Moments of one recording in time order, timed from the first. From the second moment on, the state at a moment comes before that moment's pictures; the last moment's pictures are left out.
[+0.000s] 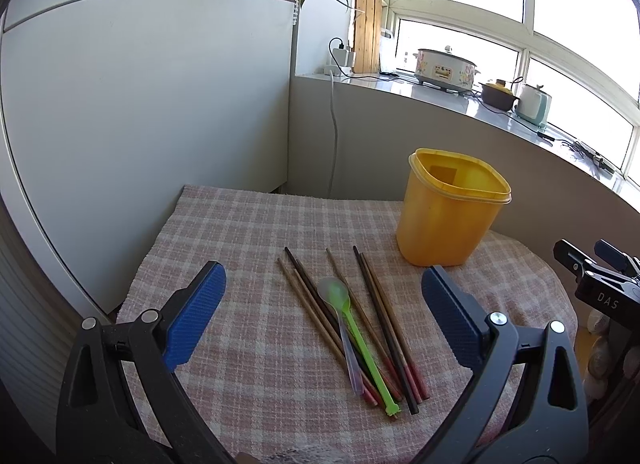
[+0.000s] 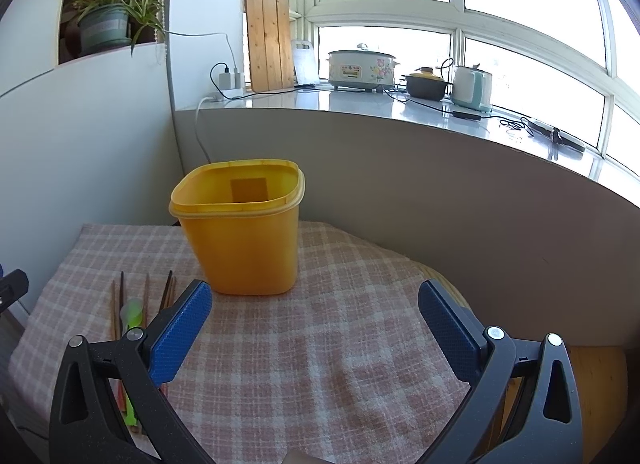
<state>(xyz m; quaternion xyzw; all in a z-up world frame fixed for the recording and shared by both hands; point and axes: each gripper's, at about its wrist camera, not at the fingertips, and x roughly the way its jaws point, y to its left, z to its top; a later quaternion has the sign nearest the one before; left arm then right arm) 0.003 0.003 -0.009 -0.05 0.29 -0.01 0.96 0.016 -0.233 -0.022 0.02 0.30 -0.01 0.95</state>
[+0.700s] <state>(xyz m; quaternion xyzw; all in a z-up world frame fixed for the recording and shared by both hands) 0.036 0.021 -0.058 -0.04 0.38 -0.04 0.93 0.024 -0.223 -0.043 0.01 0.32 0.03 0.95</state>
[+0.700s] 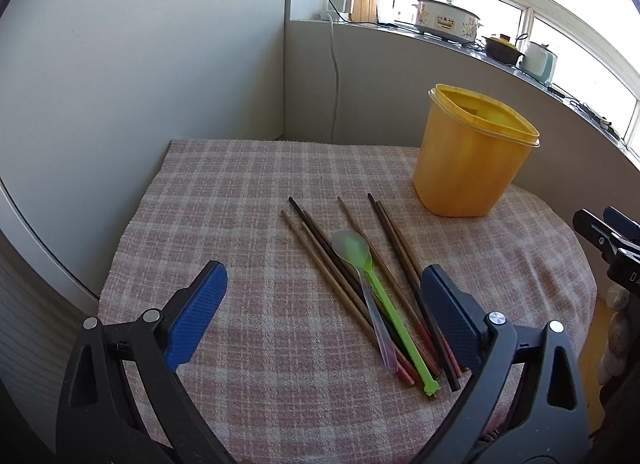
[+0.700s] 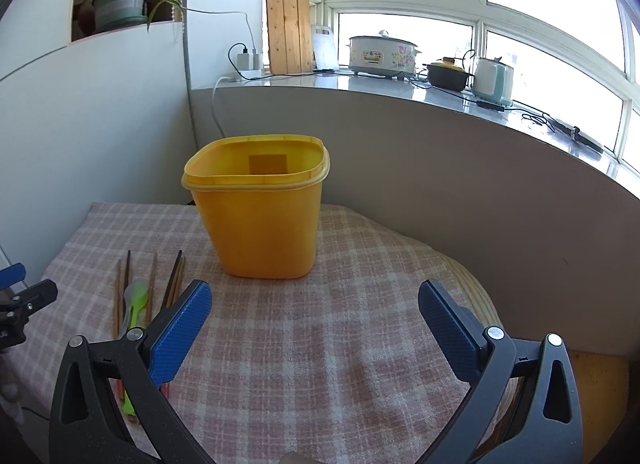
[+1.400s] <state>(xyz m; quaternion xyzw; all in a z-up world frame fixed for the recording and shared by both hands) 0.106 0.041 -0.122 -0.13 0.48 -0.07 0.87 0.082 -0.158 -0.116 0.09 0.48 0.21 0.84</state>
